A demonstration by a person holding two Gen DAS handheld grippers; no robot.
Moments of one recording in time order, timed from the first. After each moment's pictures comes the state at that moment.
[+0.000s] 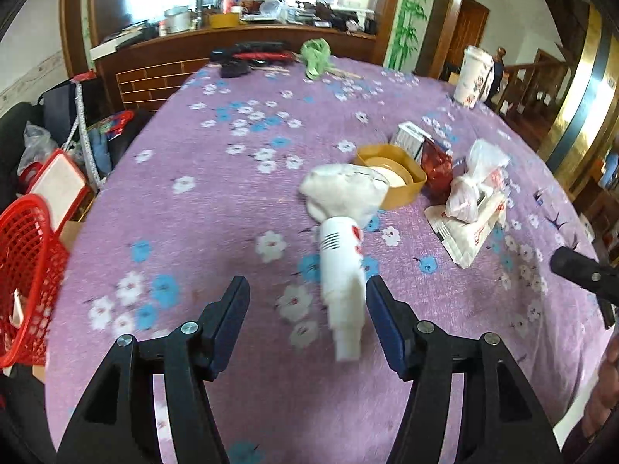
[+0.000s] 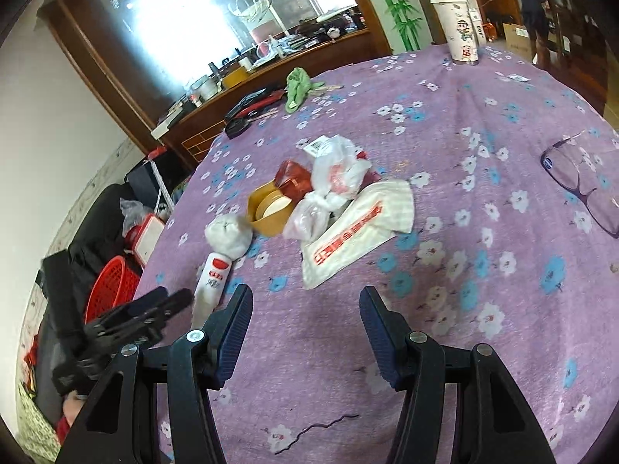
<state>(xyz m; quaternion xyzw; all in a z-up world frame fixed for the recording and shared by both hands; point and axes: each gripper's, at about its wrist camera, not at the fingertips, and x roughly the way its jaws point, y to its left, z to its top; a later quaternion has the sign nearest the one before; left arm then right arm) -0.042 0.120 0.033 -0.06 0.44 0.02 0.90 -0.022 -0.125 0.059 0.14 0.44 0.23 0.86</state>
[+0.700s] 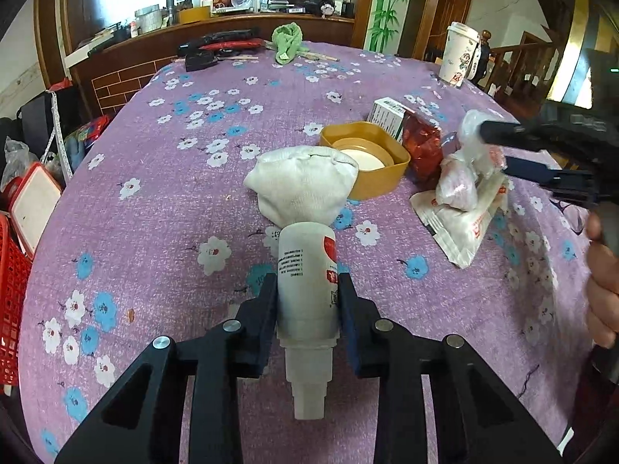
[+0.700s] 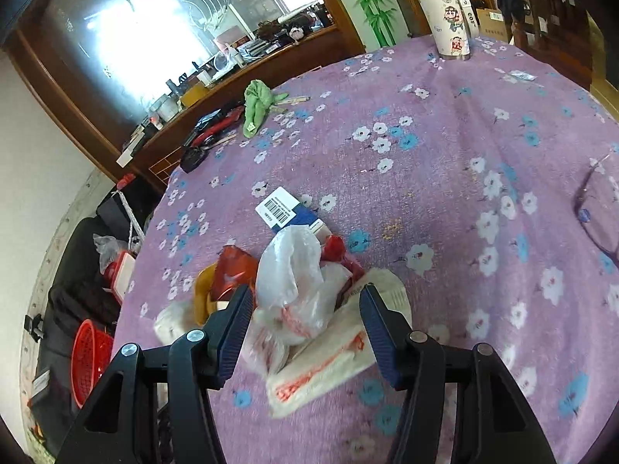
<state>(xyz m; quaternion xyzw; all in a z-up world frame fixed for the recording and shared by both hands) -0.021 0.098 0.011 -0.05 0.44 -0.01 0.90 0.088 -0.112 0.043 0.17 0.45 0.18 0.86</state>
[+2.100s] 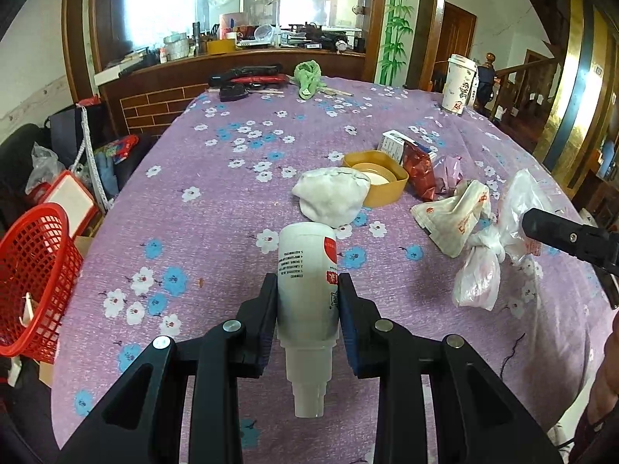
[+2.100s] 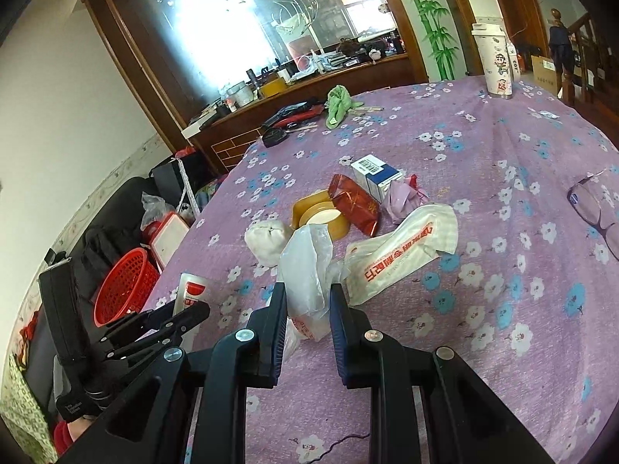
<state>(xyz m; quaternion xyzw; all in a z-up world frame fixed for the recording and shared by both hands) -0.081 0.111 0.043 -0.03 0.39 0.03 0.92 -0.045 -0.093 0.073 0.11 0.39 0.28 0.87</state>
